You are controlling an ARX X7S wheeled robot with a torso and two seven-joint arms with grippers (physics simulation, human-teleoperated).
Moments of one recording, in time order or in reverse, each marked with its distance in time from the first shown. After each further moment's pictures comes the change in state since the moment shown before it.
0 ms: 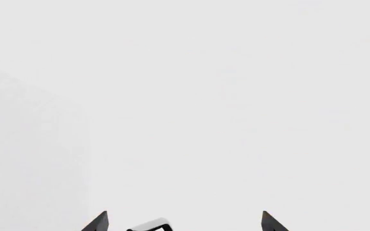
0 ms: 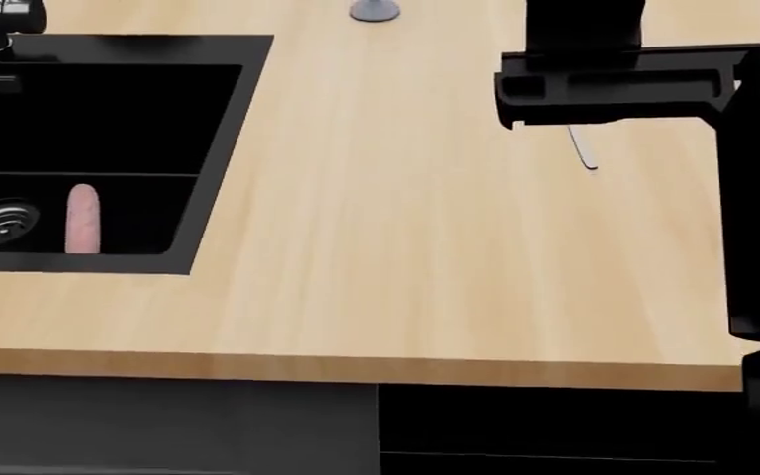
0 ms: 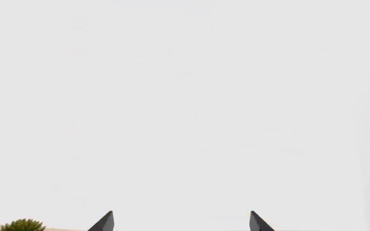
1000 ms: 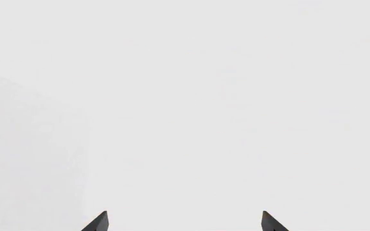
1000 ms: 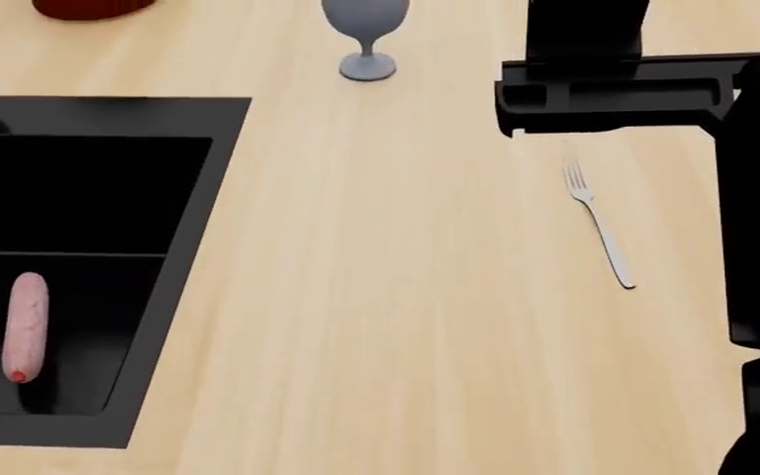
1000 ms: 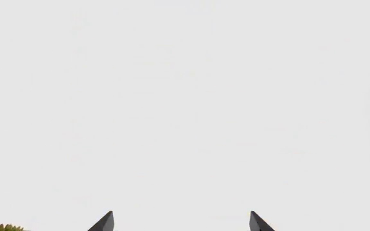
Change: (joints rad) left arm -0.020 -0.010 0.020 0.012 -0.003 -0.015 -0.018; right arm -0.010 0.020 0.000 0.010 0.052 -0.022 0.034
